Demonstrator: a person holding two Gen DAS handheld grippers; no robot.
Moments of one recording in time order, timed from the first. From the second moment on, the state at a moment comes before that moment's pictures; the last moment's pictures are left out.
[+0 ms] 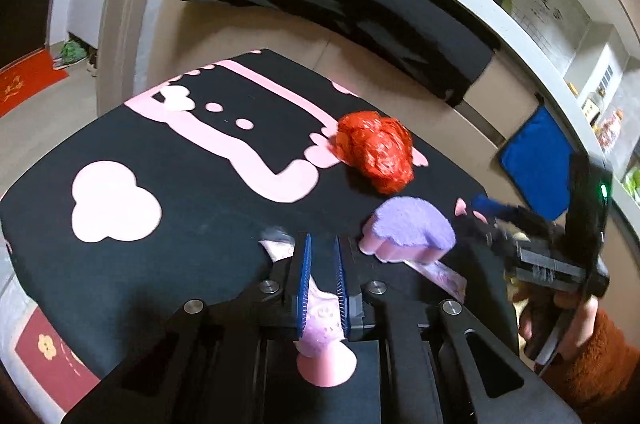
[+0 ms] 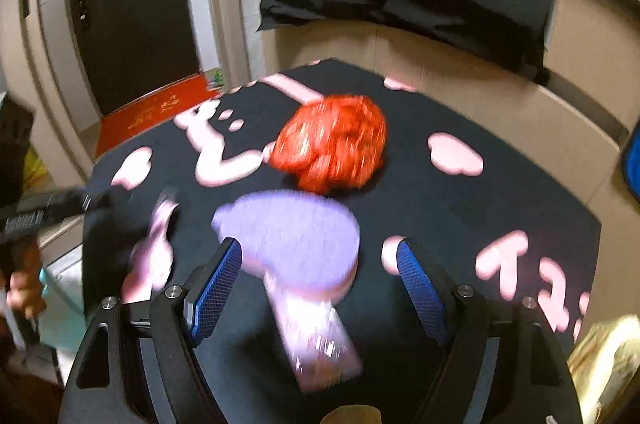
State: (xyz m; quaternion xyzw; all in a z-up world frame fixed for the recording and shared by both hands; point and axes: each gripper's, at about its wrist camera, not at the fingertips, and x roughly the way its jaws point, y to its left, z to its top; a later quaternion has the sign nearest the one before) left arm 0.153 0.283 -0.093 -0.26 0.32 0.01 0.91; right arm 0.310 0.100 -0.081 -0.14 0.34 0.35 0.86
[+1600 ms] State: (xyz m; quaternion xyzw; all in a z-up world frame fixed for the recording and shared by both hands) left arm 0.172 0.204 -0.126 -0.19 0.40 0.19 0.88; right arm 0.296 -0.054 -0.092 -0.02 0.36 0.24 0.90
